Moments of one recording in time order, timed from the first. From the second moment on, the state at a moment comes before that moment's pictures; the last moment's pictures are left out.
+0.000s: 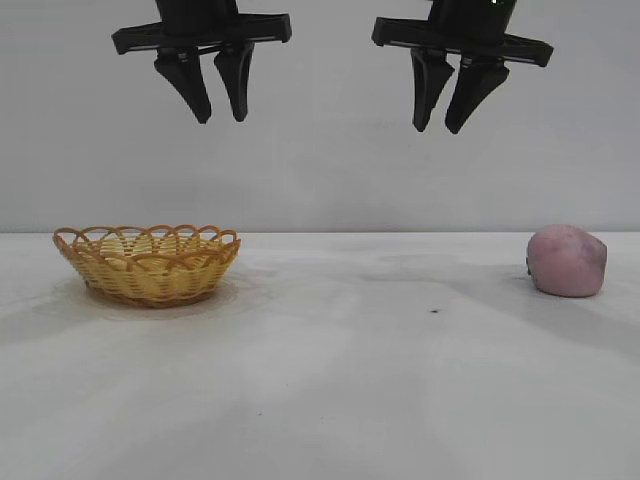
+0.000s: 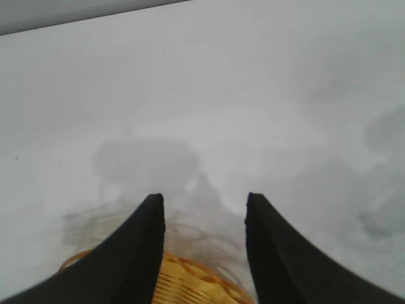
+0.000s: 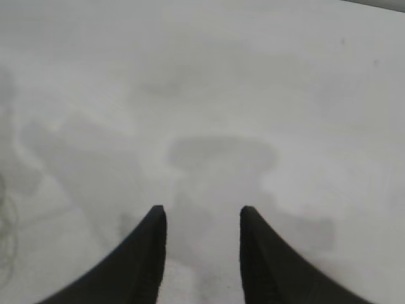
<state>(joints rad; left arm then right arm) -0.40 2.12 -1.90 0.10 0.83 -0.26 0.35 2.06 -1.75 0.07 0.85 0.04</state>
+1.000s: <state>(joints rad) -0.08 2.16 -1.69 -0.19 0.94 0.14 0.35 2.07 -1.75 0.09 0.86 0.04</state>
